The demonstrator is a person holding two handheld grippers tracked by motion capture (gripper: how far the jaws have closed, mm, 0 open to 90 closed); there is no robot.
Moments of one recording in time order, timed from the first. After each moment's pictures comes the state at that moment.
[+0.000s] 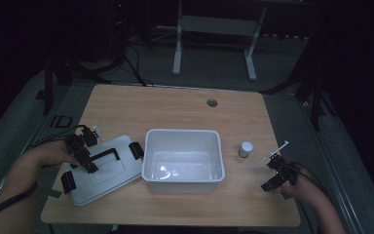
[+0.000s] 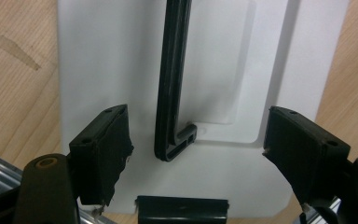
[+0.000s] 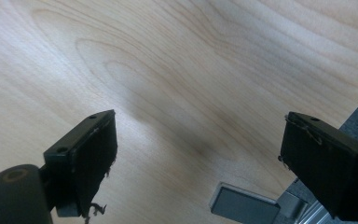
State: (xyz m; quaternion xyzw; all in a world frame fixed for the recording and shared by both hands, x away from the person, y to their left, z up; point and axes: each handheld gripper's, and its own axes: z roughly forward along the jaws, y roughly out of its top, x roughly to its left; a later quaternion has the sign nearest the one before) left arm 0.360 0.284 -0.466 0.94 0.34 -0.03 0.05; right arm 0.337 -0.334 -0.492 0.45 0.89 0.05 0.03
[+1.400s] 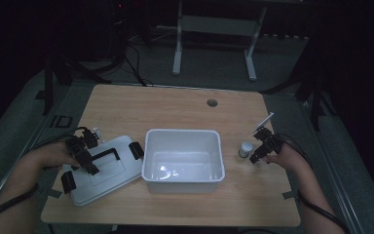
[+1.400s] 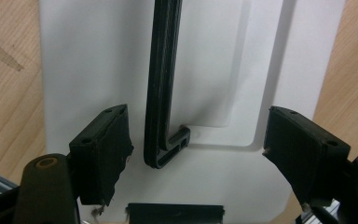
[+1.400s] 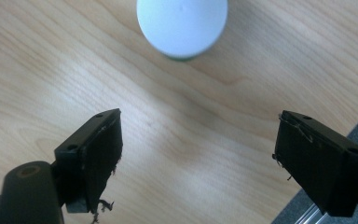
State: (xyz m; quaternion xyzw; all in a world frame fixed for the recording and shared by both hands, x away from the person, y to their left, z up) left arm 0.360 0.285 -0.473 0.94 0.34 -0.04 0.06; right arm 0.423 -0.297 -0.472 0.46 0.89 0.04 0.03
